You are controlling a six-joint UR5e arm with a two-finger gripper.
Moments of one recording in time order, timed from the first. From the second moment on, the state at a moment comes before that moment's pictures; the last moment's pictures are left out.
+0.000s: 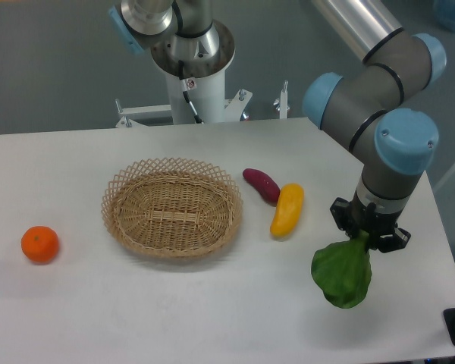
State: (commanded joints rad) arm 2.63 -2.11 -1.28 -1.21 1.54 1.27
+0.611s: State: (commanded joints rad) arm 2.62 -2.12 -1.27 -1.21 1.54 1.27
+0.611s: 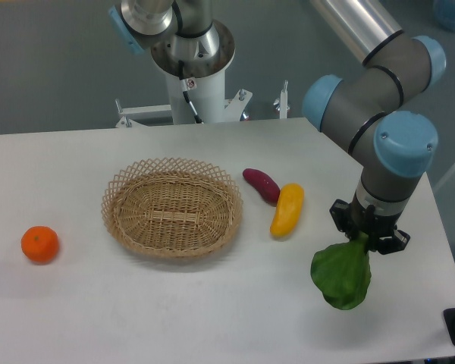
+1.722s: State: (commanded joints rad) arm 2.40 -1.85 -1.67 -1.19 1.50 1.26
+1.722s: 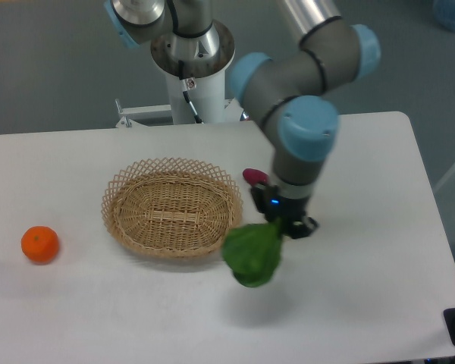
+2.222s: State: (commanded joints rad) arm 2.30 -1.79 -1.79 -1.19 1.50 1.19
